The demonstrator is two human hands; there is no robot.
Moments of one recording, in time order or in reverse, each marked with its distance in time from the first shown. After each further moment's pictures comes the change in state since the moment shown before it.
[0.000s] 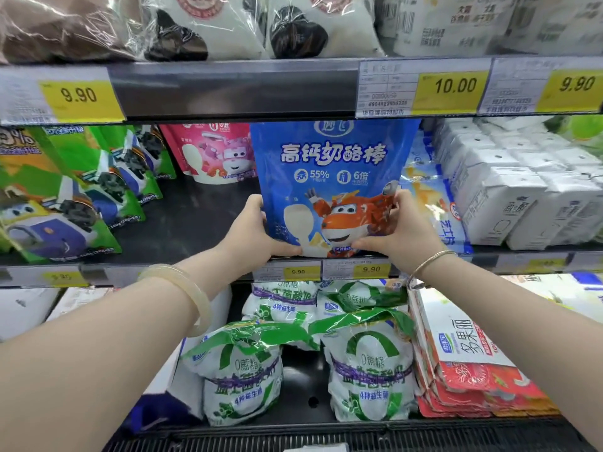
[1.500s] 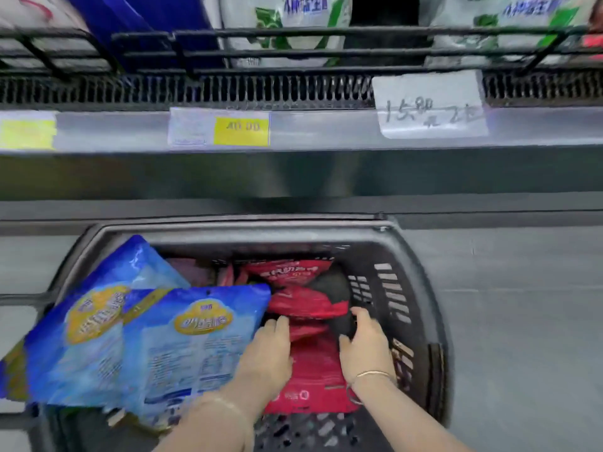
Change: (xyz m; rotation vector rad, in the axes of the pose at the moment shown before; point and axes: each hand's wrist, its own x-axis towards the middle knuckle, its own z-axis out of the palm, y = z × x) left_hand -0.459 -0.396 0.127 0.698 -0.811 -0.639; right_hand -0.486 0.245 0.324 -0.438 -0.415 0.905
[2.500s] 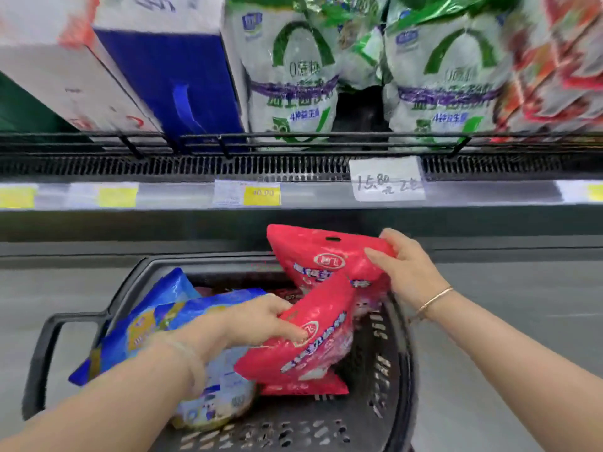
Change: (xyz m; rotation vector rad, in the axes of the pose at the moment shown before) left_hand -0.053 0.017 -0.126 -0.670 -0.367 0.194; right_hand -0.010 -0.074 -0.169 0.530 -0.024 -0.526
